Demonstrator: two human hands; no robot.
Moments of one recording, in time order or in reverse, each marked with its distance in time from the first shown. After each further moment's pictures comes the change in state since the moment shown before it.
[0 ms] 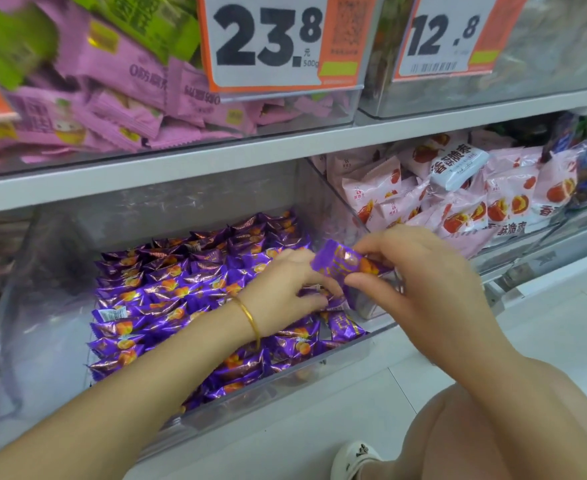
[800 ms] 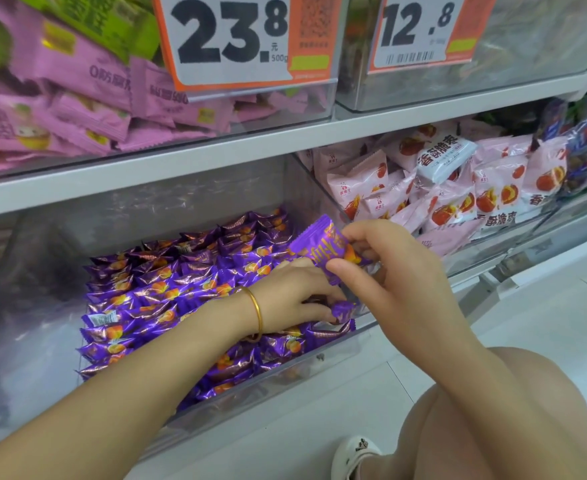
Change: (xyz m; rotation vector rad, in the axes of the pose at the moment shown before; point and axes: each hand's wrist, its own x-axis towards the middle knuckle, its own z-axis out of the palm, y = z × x) left_hand 0.019 -0.002 0.014 0.187 -0.367 0.050; right_hand -0.003 -0.003 0.014 0.318 0.102 0.133
